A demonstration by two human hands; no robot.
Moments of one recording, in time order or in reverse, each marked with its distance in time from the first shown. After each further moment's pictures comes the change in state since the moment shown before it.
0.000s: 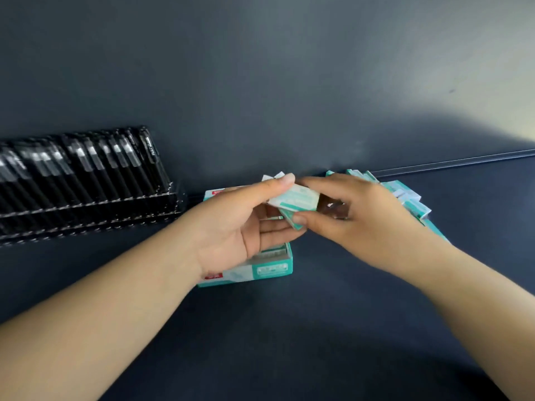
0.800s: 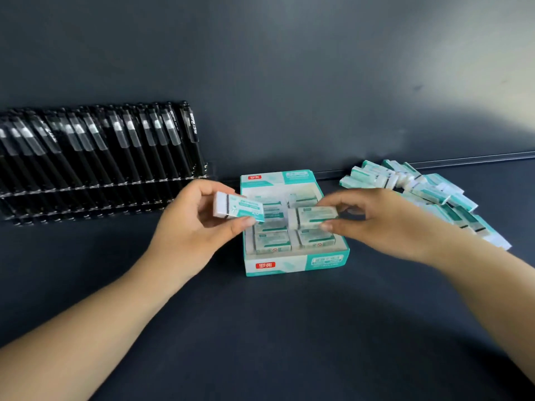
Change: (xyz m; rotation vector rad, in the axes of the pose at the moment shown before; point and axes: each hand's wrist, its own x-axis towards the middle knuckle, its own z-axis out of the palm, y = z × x) left_hand -0.025 -0.031 -0.110 0.523 0.417 0.497; right_hand 0.022 0.010 0.040 -0.060 -0.305 0.283
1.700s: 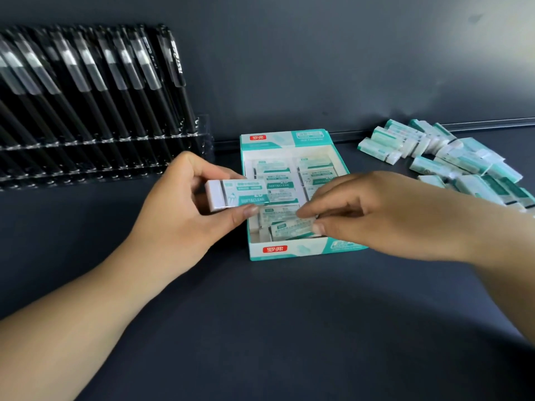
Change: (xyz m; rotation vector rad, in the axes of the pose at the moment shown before) left_hand 0.001 -0.020 -0.003 0.111 -0.040 0.003; right_hand 0.011 -0.028 0.016 -0.101 -0.258 0.064
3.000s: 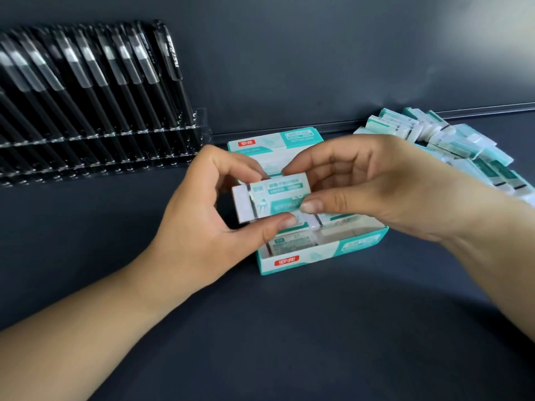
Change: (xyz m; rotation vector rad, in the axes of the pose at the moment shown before) left_hand -0.018 0.010 0.013 0.000 -0.103 0.388; right_hand -0.006 0.006 0.006 0.712 0.093 -0.256
